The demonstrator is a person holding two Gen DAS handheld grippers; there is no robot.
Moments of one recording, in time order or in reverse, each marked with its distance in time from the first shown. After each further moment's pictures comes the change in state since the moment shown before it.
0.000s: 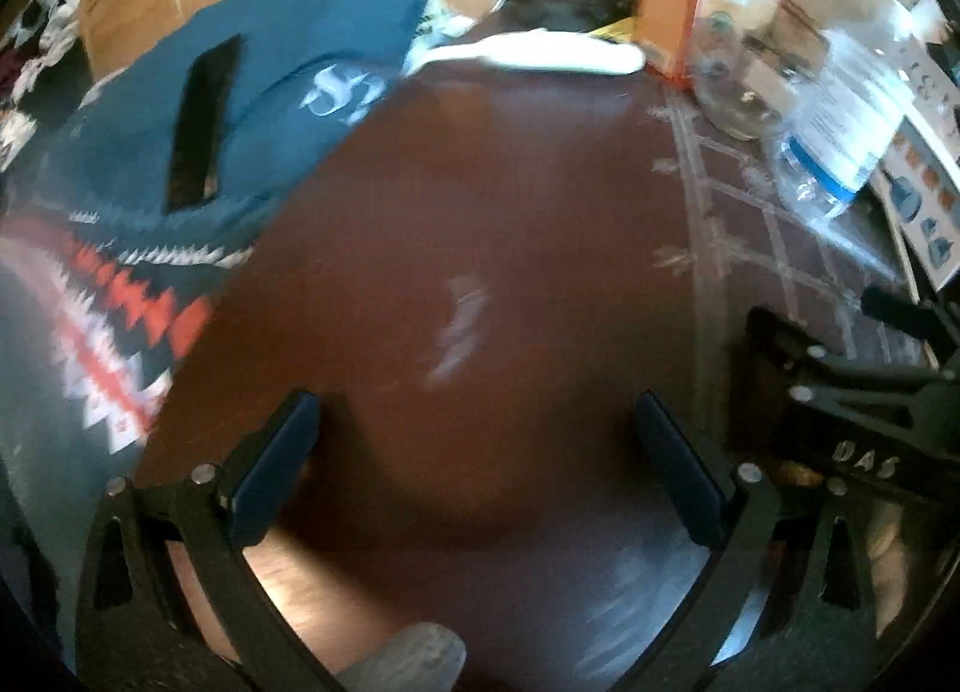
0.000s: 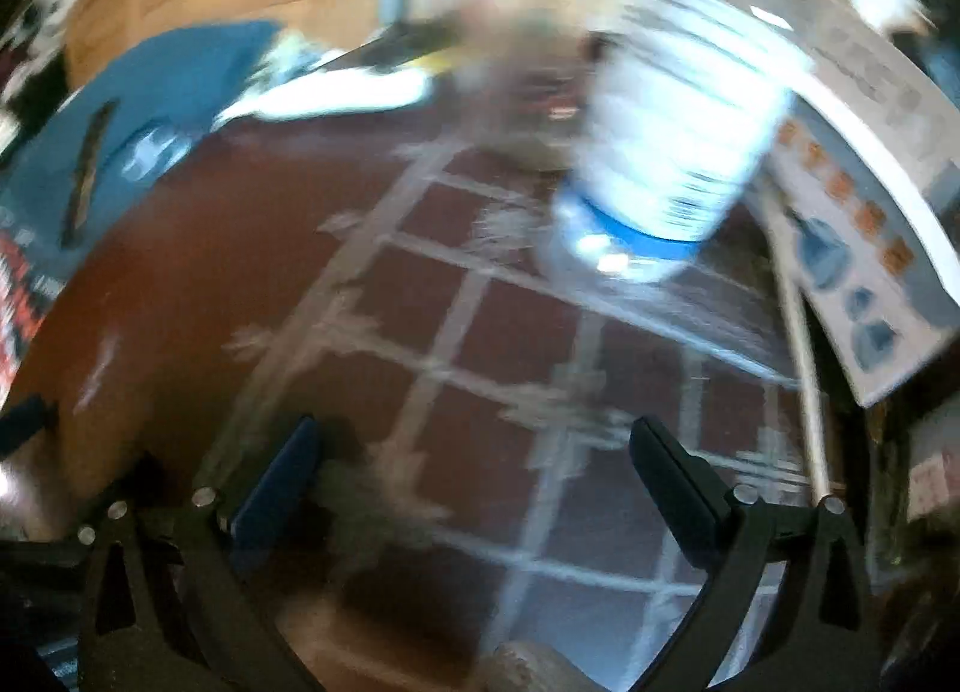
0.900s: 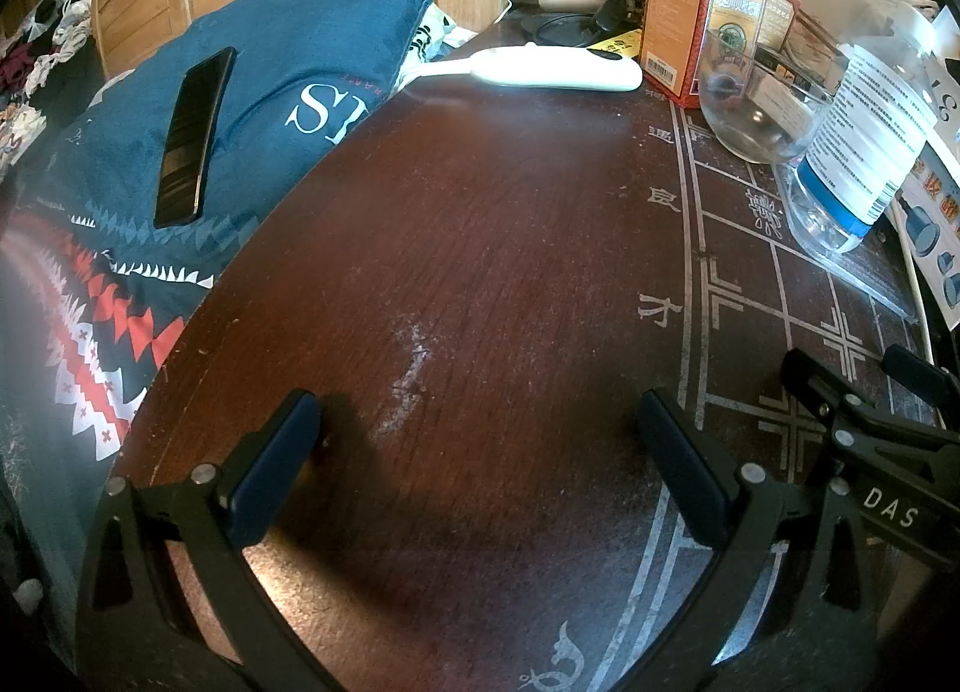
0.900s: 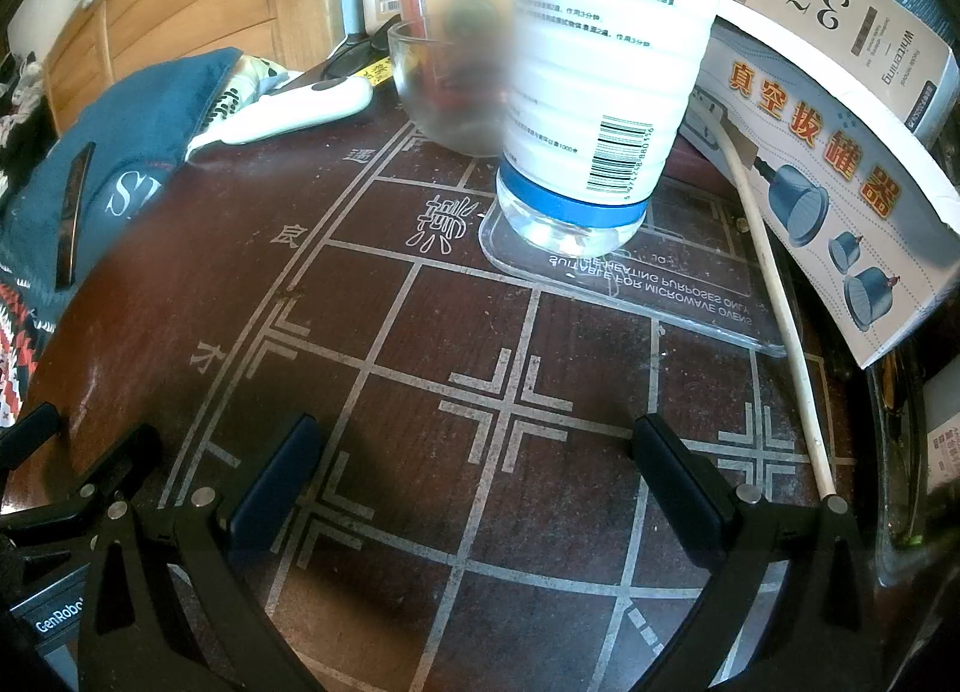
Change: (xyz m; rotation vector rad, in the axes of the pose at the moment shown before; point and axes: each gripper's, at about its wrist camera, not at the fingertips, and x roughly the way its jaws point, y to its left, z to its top) left arm 0.005 -0.009 0.009 -0.015 -0.023 0.014; right arm 0.004 -0.022 -0.003 0.073 0.011 0.052
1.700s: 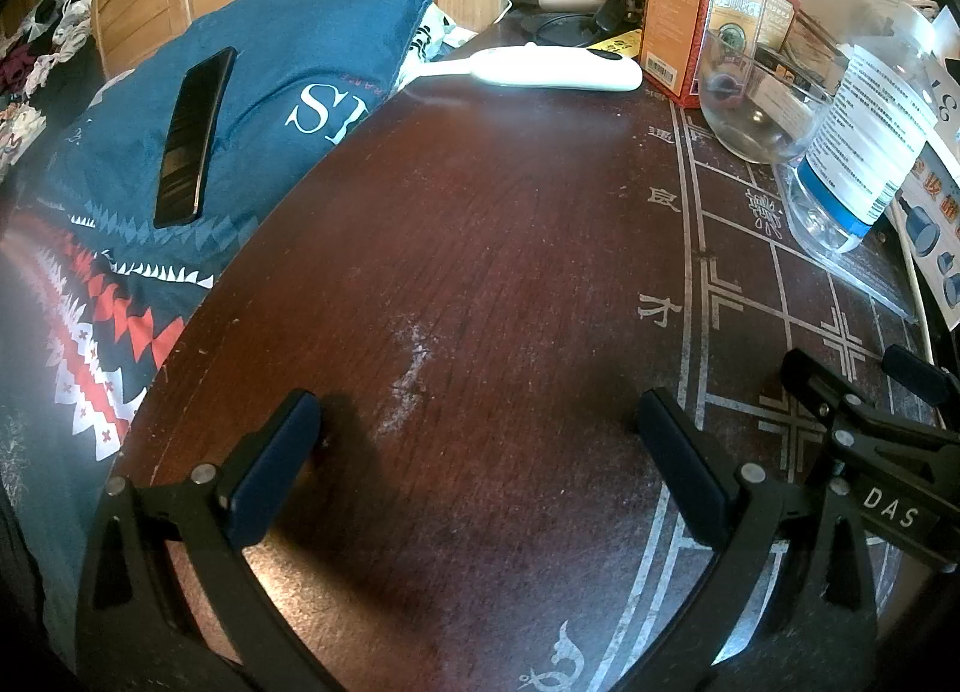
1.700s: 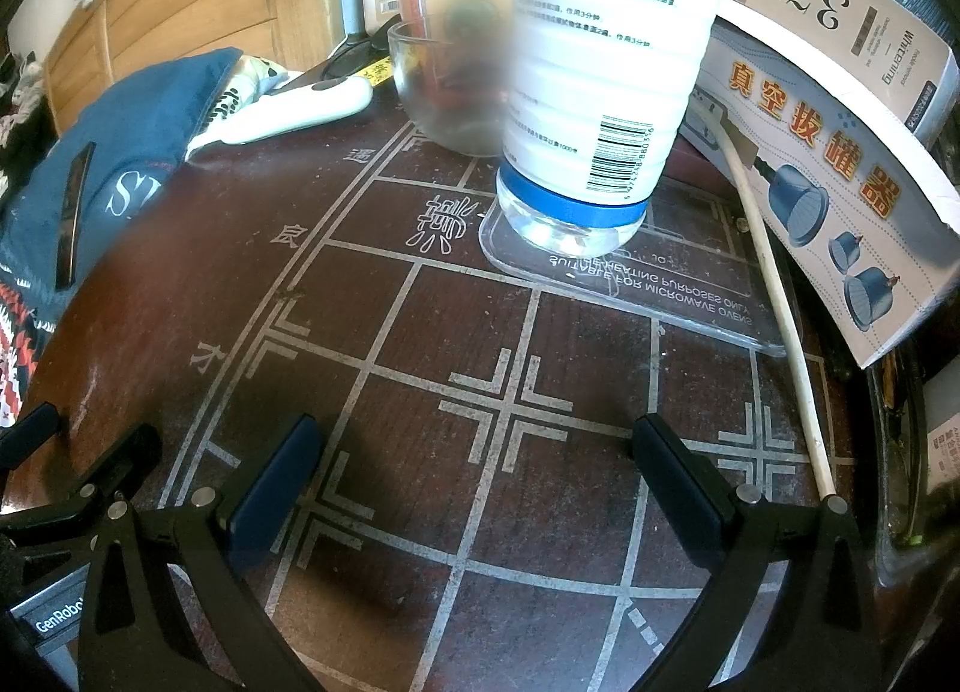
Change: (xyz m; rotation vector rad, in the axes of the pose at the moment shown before) left arm 0.000 0.001 0.000 0.002 0.000 -0.004; right arm 0.000 0.000 0.000 -0.001 0.000 0.003
